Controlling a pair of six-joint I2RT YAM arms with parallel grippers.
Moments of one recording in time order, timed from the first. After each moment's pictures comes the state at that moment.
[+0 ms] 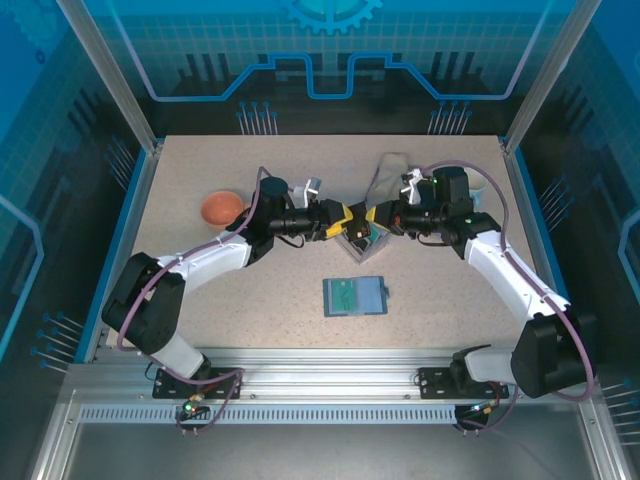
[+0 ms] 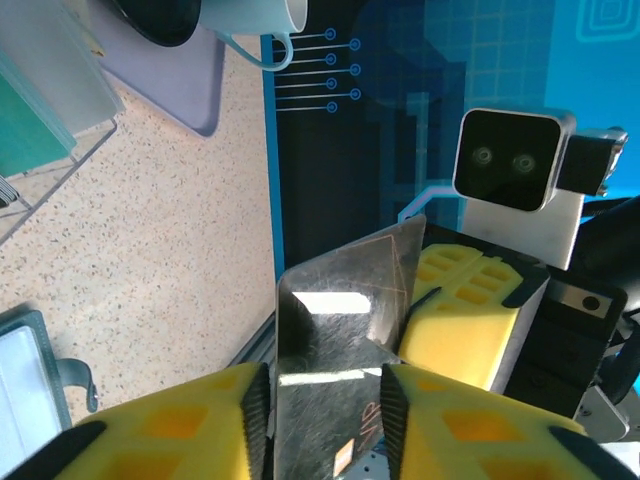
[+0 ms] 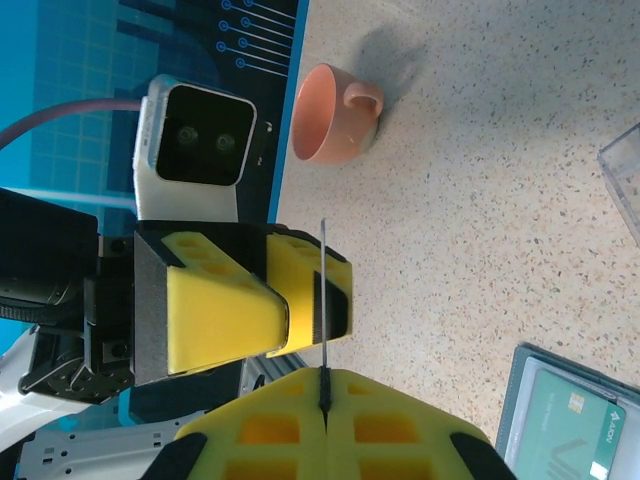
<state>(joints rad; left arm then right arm) -0.50 1.59 0.96 0.35 0.77 -1.28 0.23 1.30 1.00 -0.34 -0.84 0.74</state>
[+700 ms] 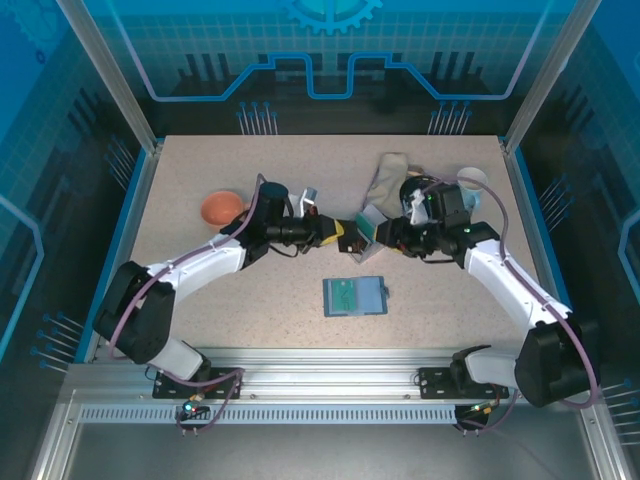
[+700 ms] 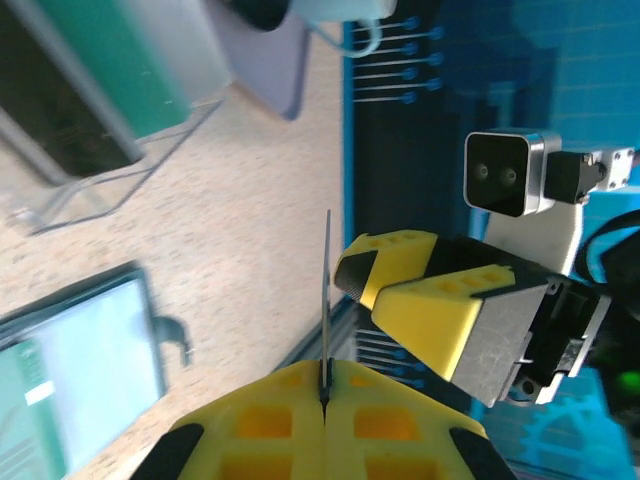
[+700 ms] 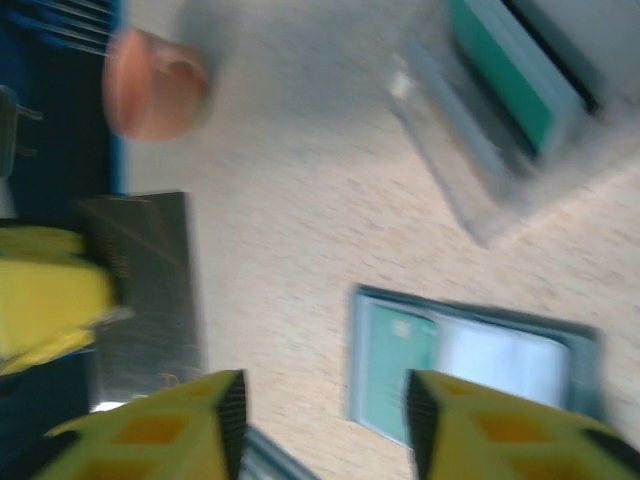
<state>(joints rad) -0.52 1.52 0.94 0.06 0.70 -1.10 0.28 1.26 0.91 -0.58 -0.54 0.58</state>
